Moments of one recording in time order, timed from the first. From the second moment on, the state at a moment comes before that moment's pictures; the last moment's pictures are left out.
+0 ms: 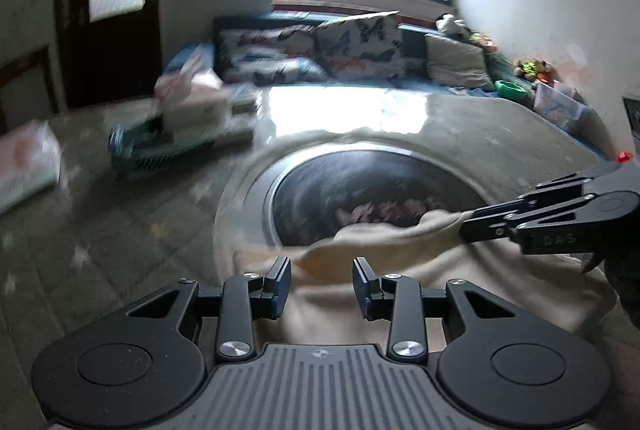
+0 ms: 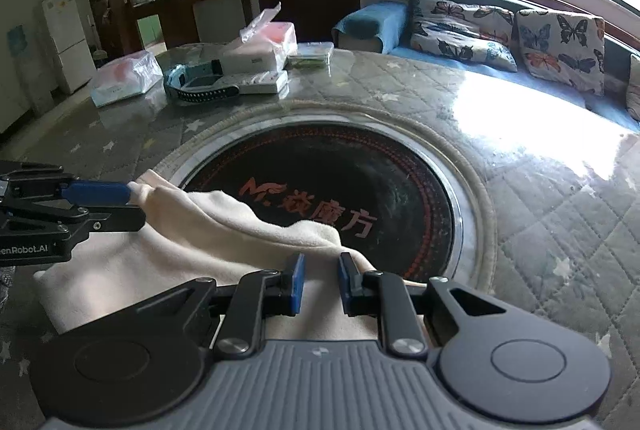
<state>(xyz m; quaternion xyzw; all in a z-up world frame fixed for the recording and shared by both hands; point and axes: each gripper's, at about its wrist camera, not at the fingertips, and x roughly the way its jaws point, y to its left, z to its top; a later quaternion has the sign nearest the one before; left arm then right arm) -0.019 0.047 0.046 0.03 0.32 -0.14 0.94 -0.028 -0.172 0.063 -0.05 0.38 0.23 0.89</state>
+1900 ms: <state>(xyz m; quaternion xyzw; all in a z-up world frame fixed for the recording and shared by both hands) -0.099 0.027 0.041 0.04 0.31 -0.17 0.94 -0.146 -0.148 0.078 -0.11 0.34 0.29 0.89</state>
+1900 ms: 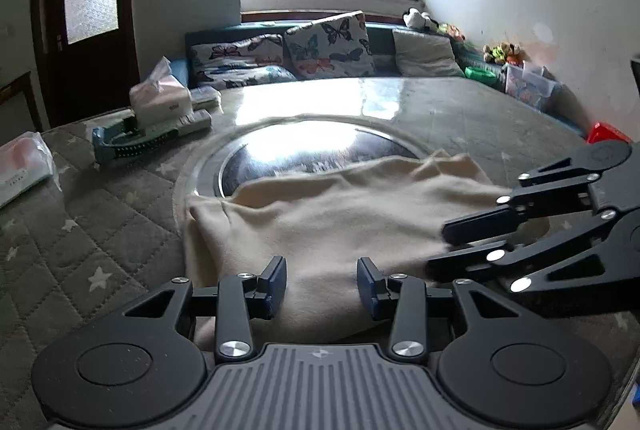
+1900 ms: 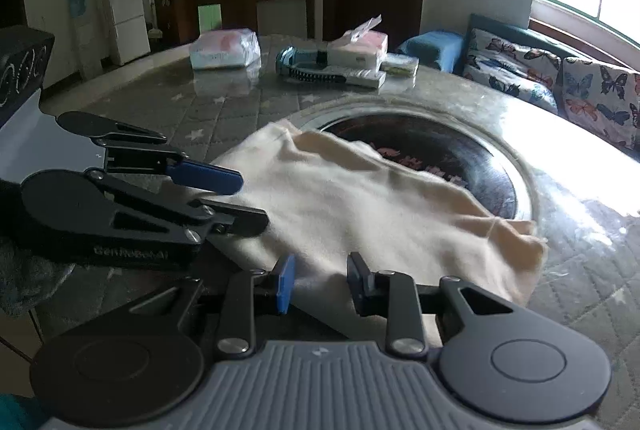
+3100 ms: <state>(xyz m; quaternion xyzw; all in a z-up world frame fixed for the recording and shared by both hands) -0.049 0.075 0.034 -0.04 0.34 -0.09 0.93 -0.077 -0.190 0.065 -0.06 0.37 0.22 0.90</state>
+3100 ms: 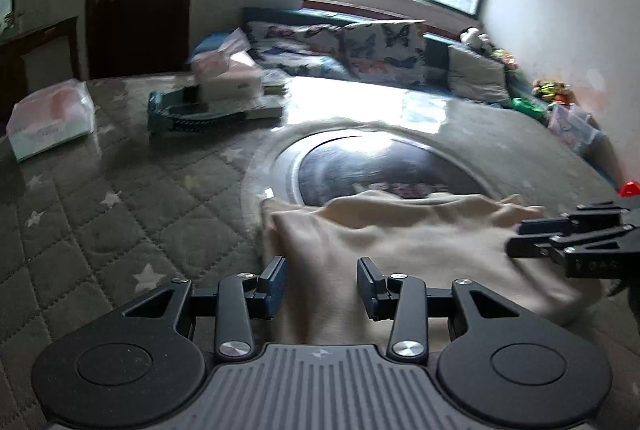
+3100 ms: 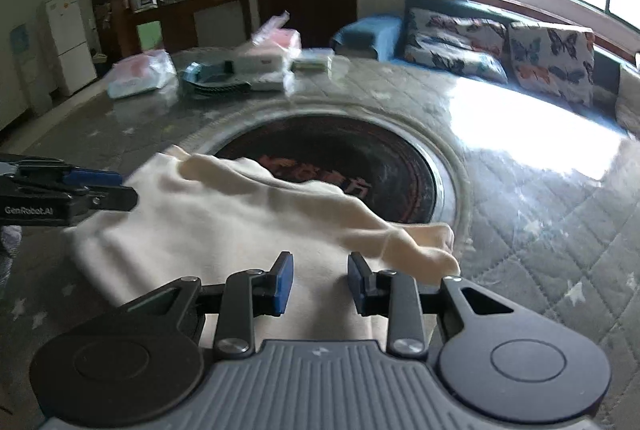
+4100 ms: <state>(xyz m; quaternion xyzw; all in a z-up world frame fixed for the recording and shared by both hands) -0.097 0.078 0.028 -0.11 0.37 -0.16 0.91 -0.129 -0.214 0.066 -0.13 0.38 0.20 0.89</state>
